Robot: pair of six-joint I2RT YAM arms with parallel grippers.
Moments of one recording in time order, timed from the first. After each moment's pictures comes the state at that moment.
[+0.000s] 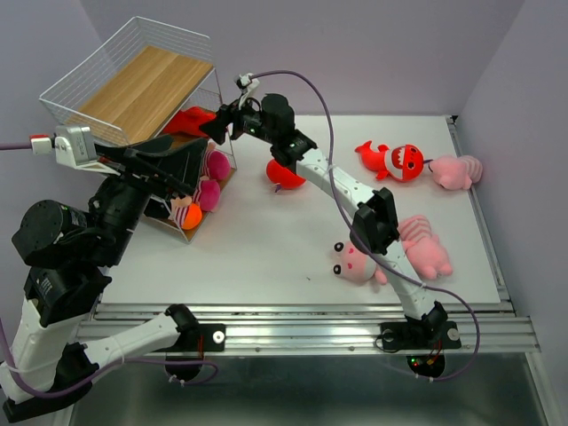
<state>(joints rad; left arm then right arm) -0.85 0.78 1.54 -0.41 -0.40 -0.34 0.74 2.47 2.48 0.13 -0.33 0.31</state>
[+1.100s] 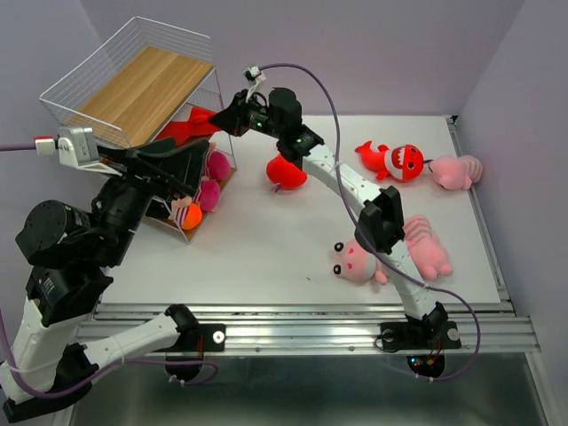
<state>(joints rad) -0.85 0.78 1.52 -0.41 -0.40 -0.37 0.71 2.43 2.45 0.12 -0.44 0.45</state>
